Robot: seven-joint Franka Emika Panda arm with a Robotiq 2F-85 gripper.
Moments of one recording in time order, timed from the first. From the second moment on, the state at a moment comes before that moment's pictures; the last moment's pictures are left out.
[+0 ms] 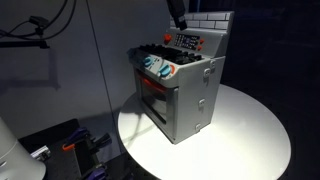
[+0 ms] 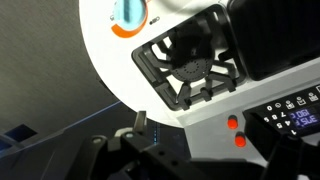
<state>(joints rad) -0.17 -0.23 0.04 -2.12 -0.21 2.20 0.66</state>
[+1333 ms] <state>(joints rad) -0.16 -0.12 0.00 -2.06 -0.21 2.26 0.67</state>
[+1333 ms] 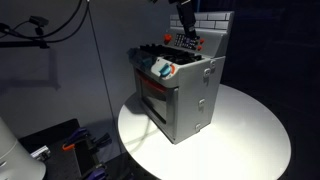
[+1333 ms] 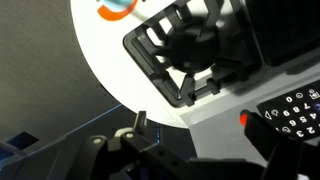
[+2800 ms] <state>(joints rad) -0.12 0.07 -0.06 -1.88 -0.07 2.25 0.60</state>
